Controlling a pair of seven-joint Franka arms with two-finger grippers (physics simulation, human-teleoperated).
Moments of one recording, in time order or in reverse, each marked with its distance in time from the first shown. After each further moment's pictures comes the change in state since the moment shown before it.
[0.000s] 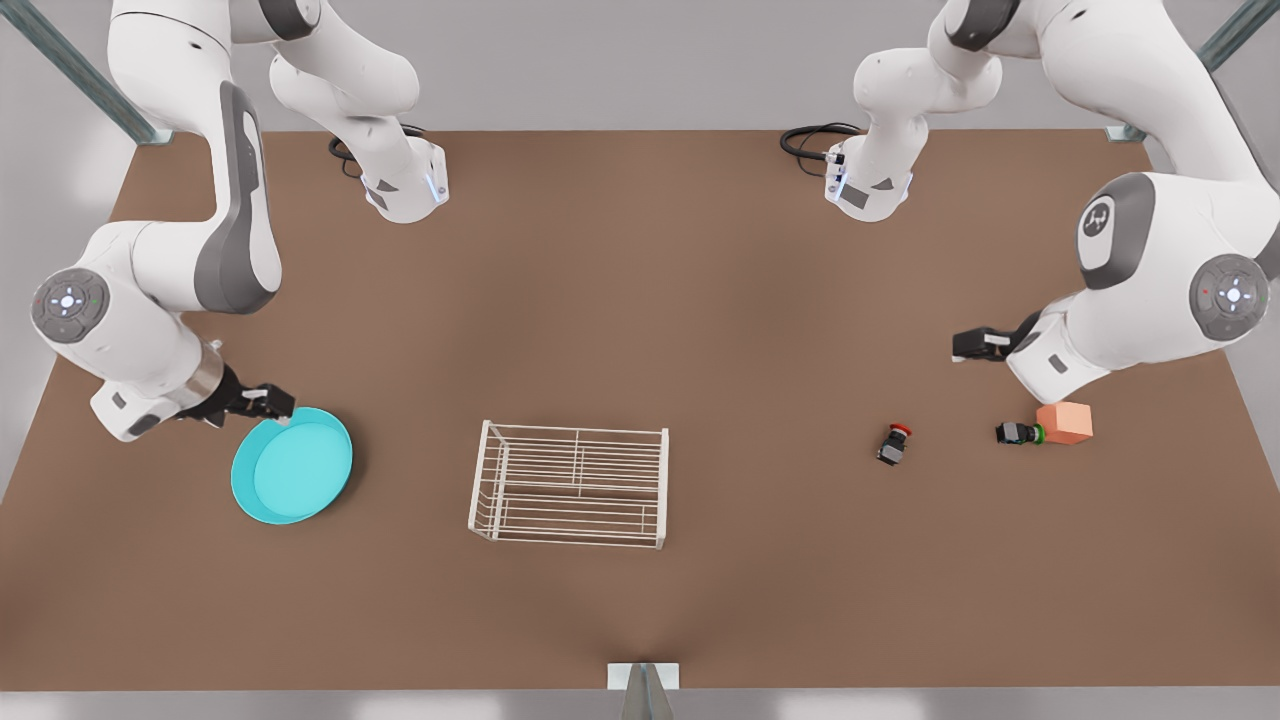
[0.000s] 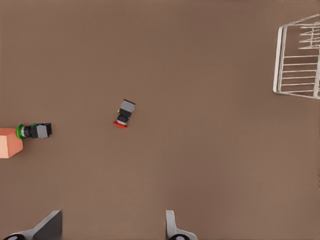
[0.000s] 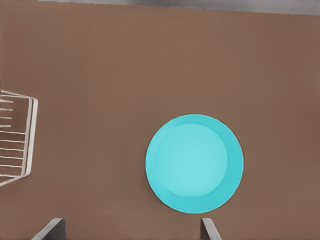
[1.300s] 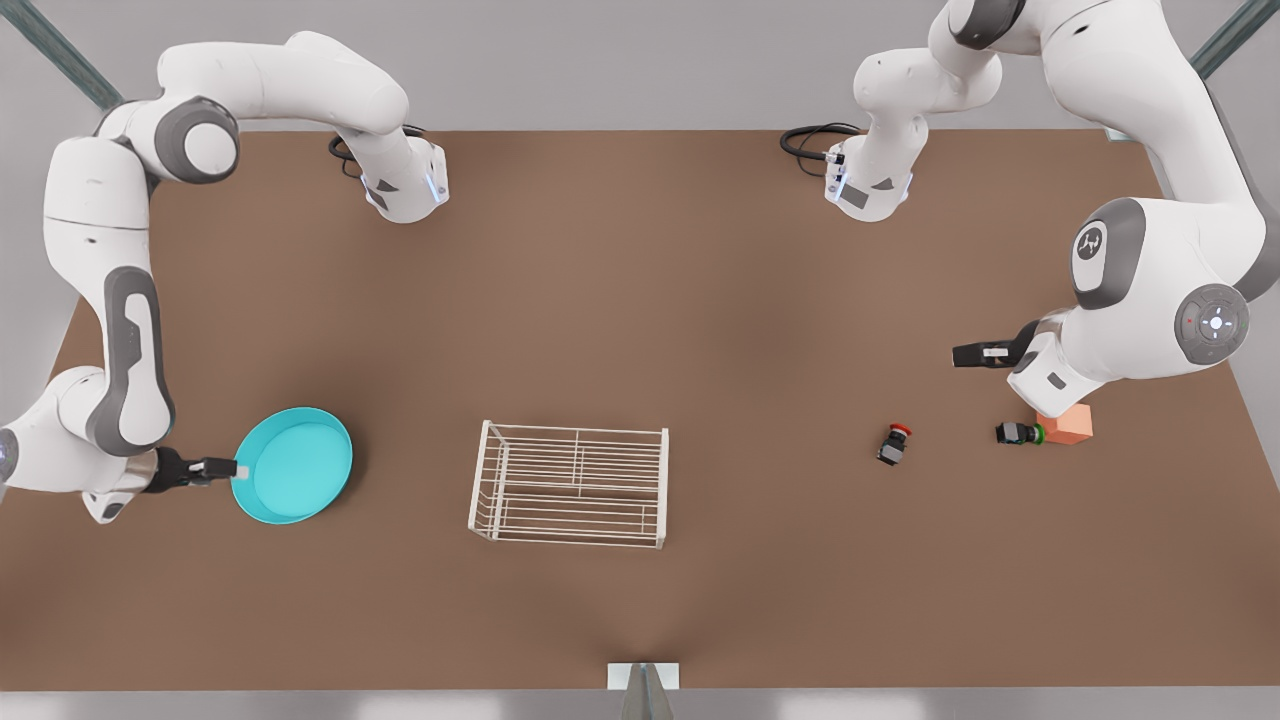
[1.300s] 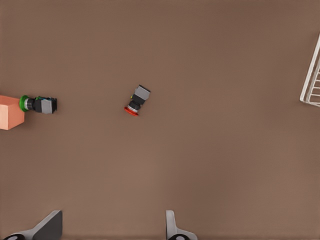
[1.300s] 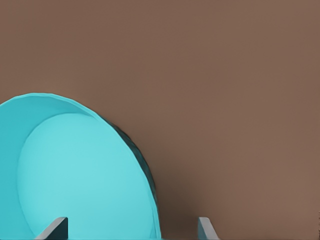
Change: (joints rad) left arm 0.038 -0.014 -0.002 -0.103 0.008 0.018 -0.109; right arm -0.621 0.682 0.336 0.301 -0.006 0.055 -0.434
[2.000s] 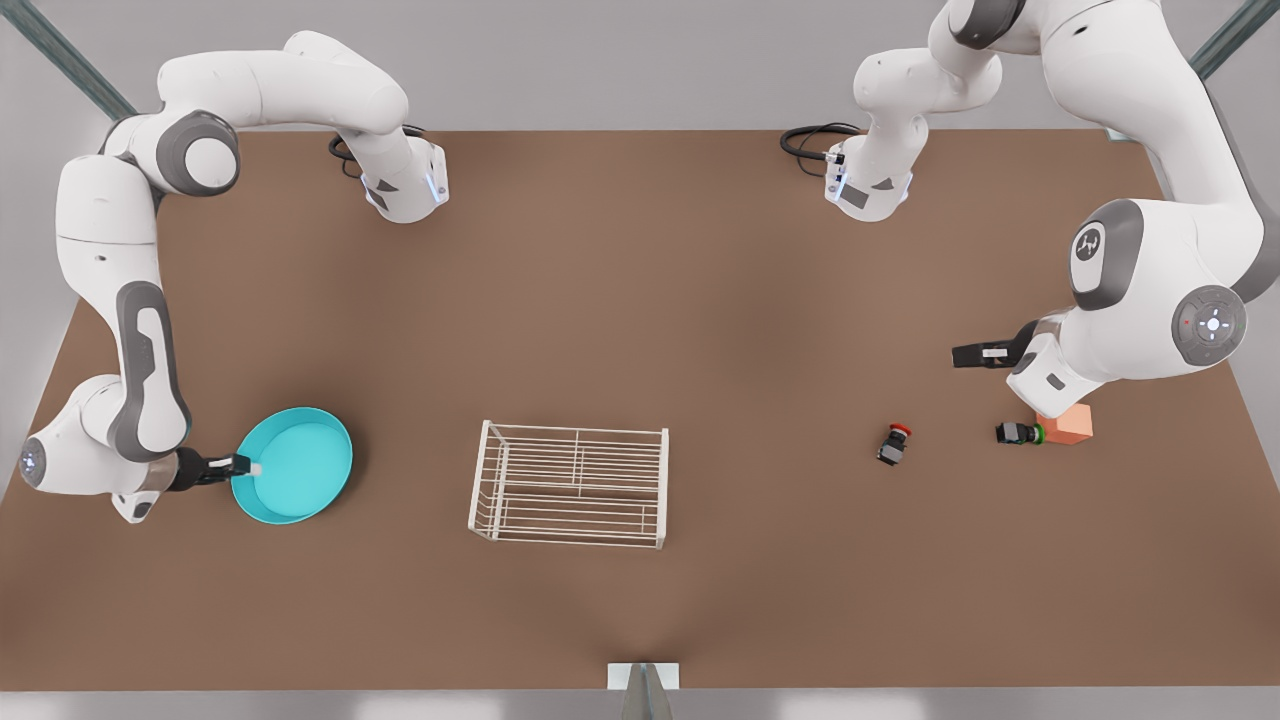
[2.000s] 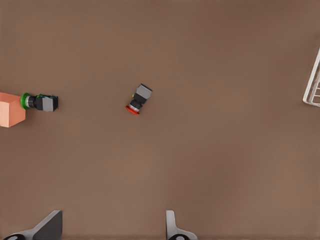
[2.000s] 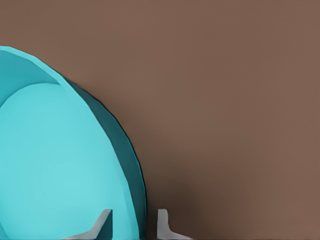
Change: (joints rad) left arm 0.000 -0.002 0.000 -0.008 0.004 0.001 -0.010; right arm -0.006 0.063 0.000 0.001 -0.003 0.000 -0.114
